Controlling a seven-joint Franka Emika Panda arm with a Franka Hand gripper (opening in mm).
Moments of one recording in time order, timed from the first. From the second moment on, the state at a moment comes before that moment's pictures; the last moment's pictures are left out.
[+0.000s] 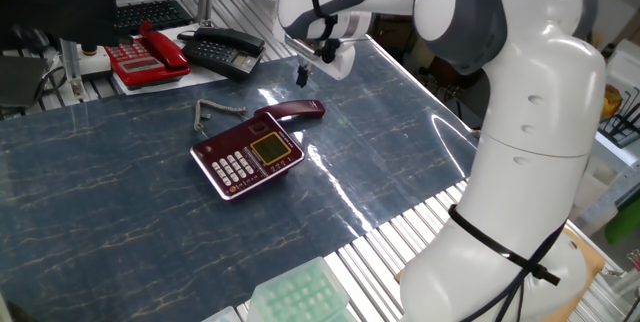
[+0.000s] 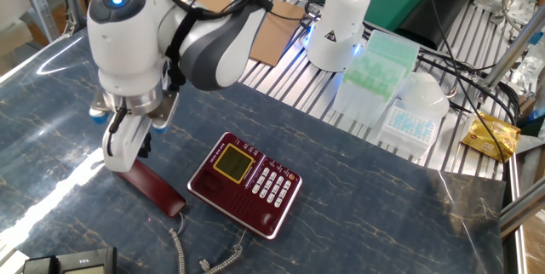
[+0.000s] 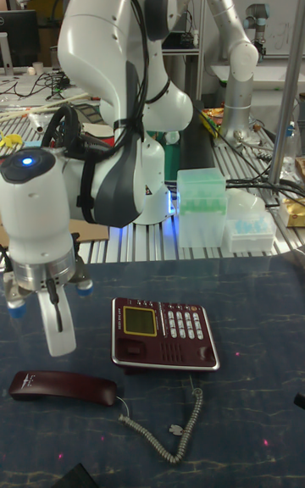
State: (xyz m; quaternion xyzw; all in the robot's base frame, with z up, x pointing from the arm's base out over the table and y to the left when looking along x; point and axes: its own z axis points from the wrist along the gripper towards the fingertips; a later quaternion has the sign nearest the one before) arm 0.620 -0.146 0.175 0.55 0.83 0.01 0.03
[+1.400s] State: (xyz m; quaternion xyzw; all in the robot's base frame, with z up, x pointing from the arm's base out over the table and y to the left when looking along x) arm 0.621 -0.149 0.160 0.59 0.80 0.02 0.03
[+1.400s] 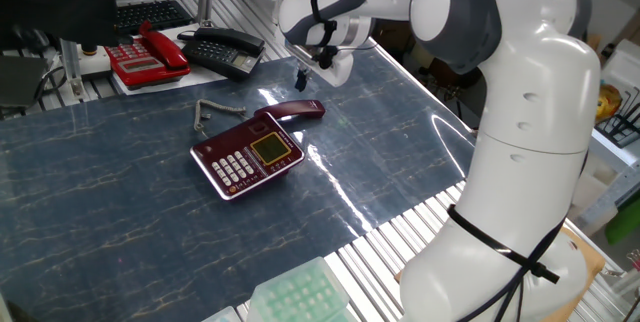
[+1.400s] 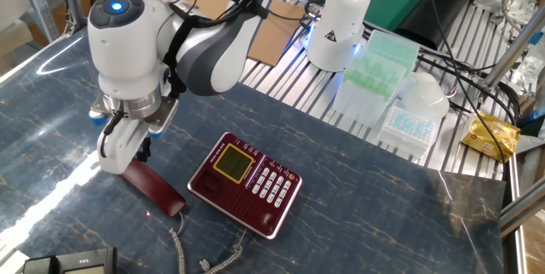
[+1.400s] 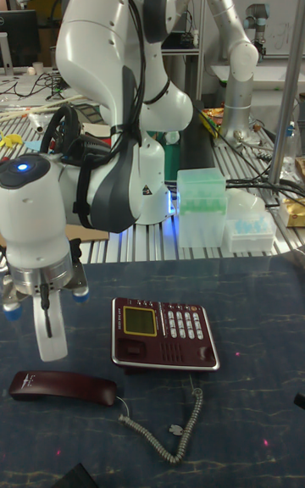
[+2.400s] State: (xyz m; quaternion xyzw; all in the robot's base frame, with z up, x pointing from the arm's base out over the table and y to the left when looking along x) arm 0.630 -0.156 0.150 0.62 0.78 0.04 0.02
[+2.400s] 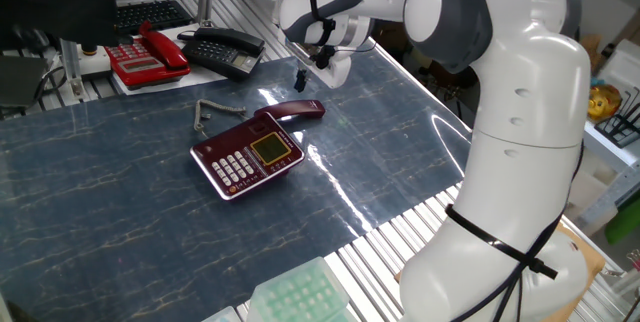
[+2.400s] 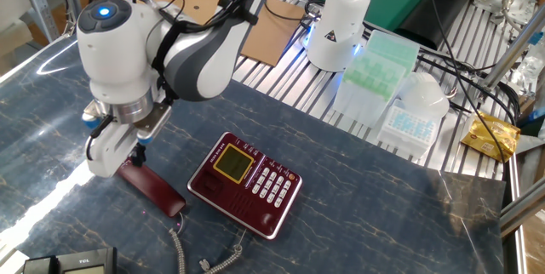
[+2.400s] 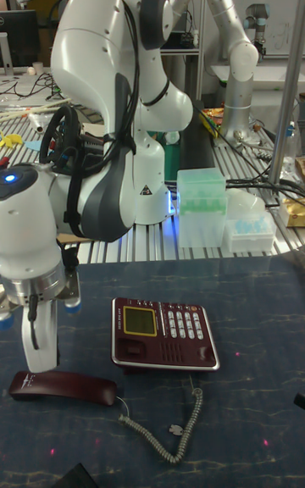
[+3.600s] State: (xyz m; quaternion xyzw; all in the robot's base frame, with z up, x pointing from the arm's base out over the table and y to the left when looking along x) arm 0.638 -0.159 0.108 0.66 0.75 0.03 0.02
